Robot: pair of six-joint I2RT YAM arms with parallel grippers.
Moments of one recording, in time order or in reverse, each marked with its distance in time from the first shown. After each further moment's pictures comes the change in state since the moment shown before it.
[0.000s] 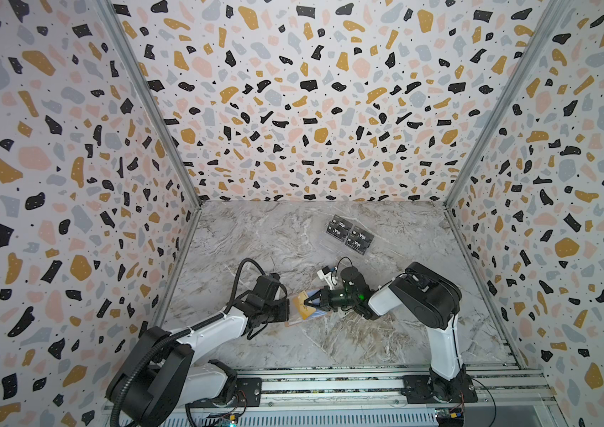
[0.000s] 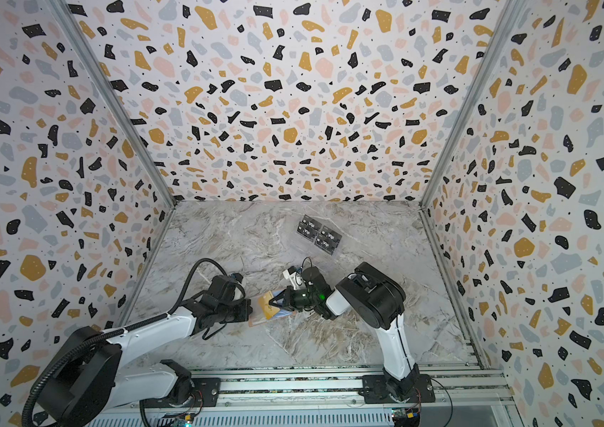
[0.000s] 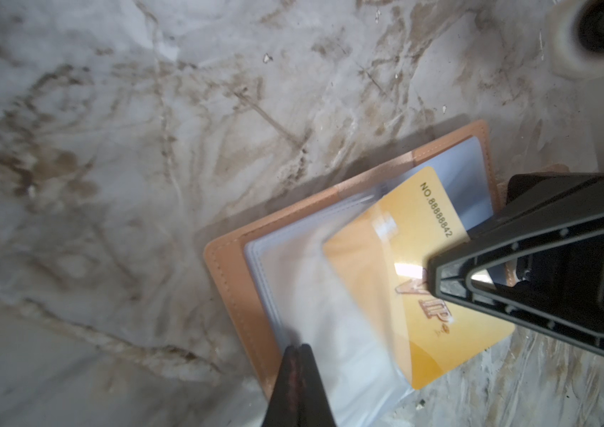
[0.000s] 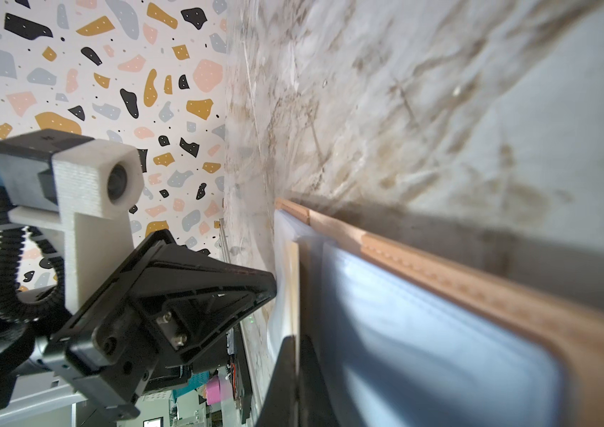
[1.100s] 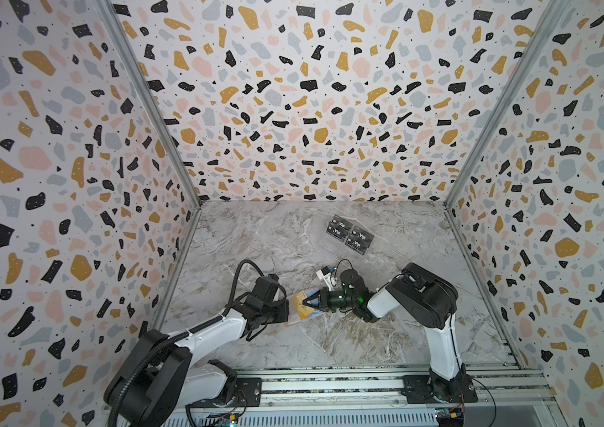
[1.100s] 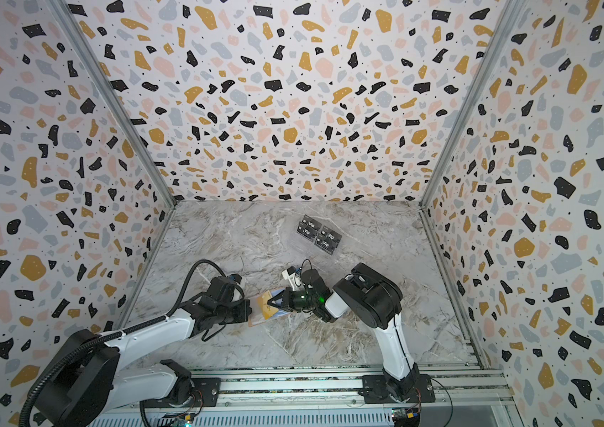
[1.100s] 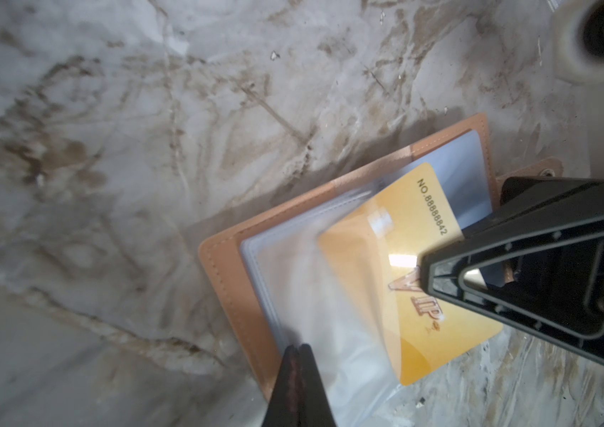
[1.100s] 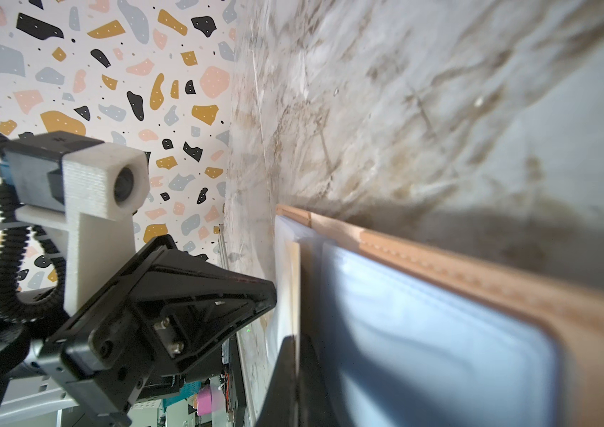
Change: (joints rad) left arm 0.000 -0.020 -0.018 0.010 -0.002 -0.019; right arm 0.020 0.021 -0.014 0.085 0.041 -0.002
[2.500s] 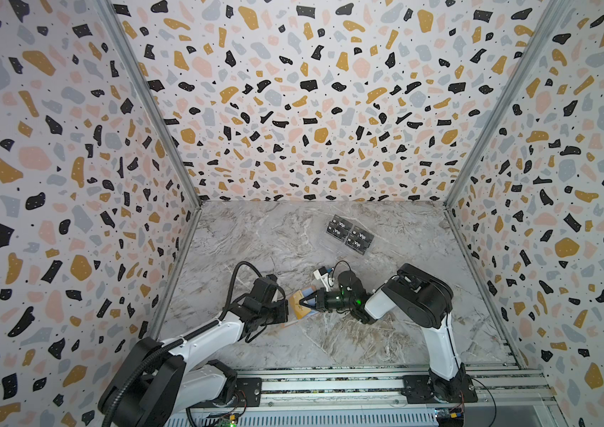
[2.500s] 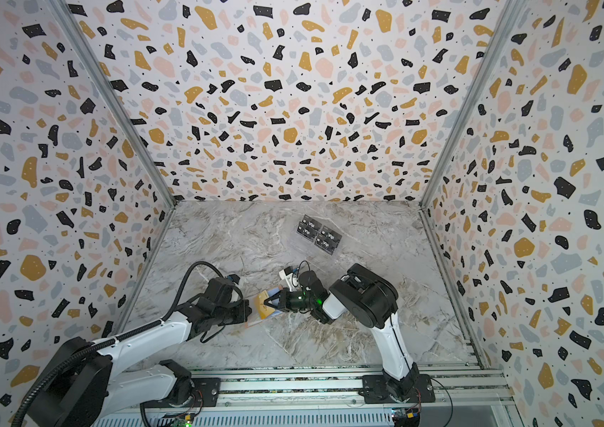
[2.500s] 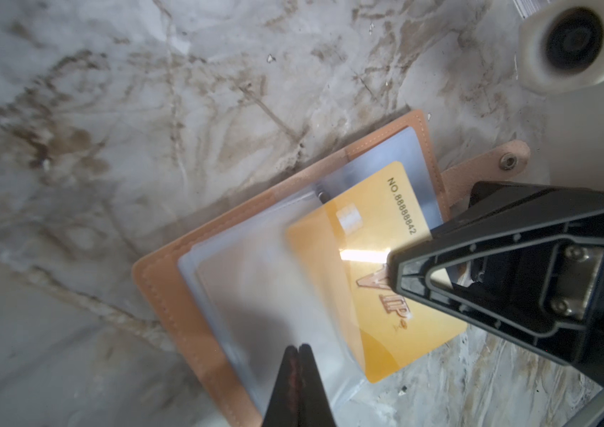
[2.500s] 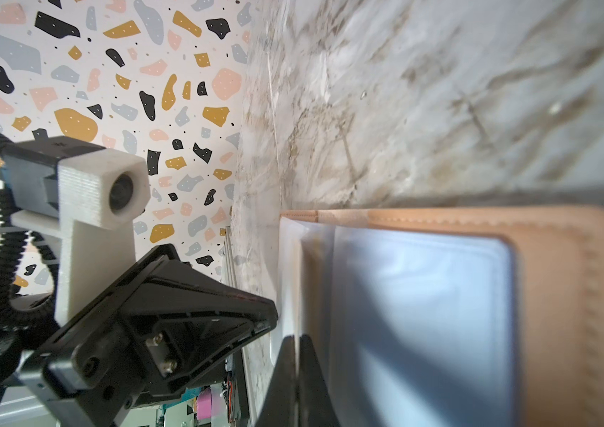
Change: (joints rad) left arm -0.001 -0.056 -0.011 -0.021 0.010 -0.040; right arm 0.024 0.031 0.016 0.058 0.016 0.016
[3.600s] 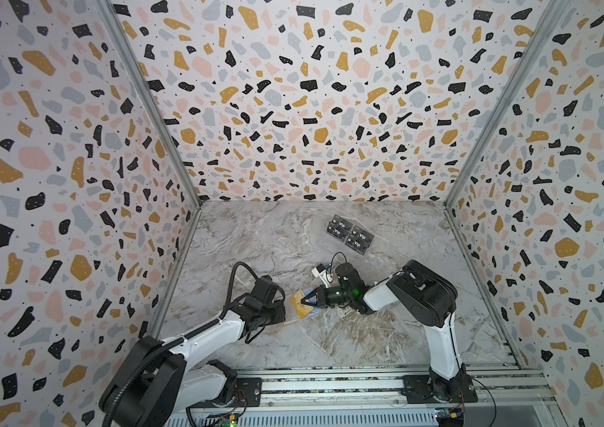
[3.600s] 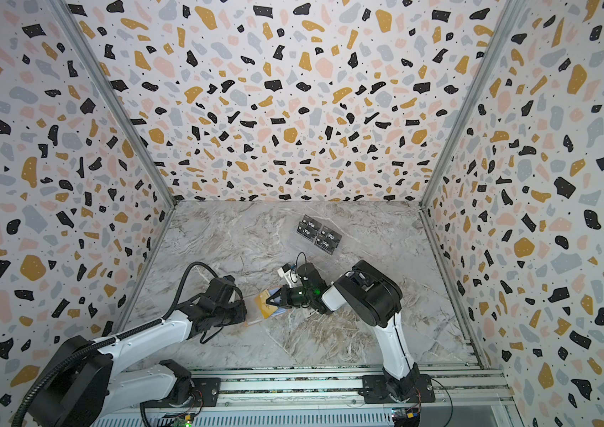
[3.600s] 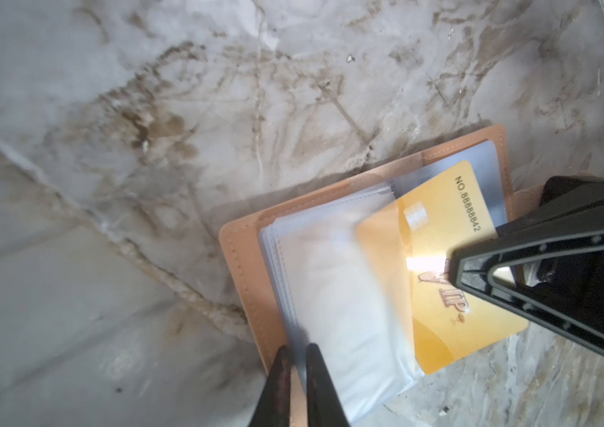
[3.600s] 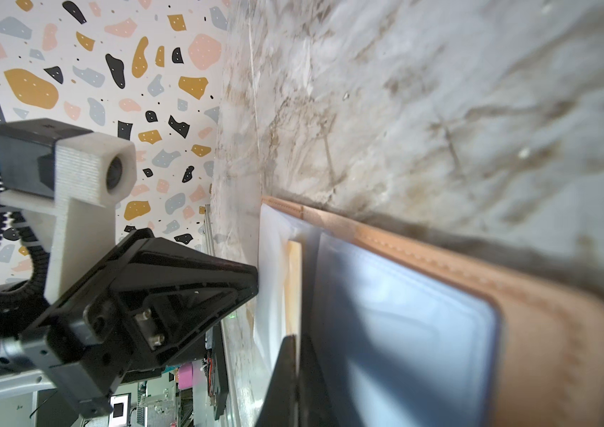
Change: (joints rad) left arm -0.003 0.020 0.017 -0.064 -0.117 -0.040; right arm -0.047 -0.019 0.087 -0.261 -0.095 -0.176
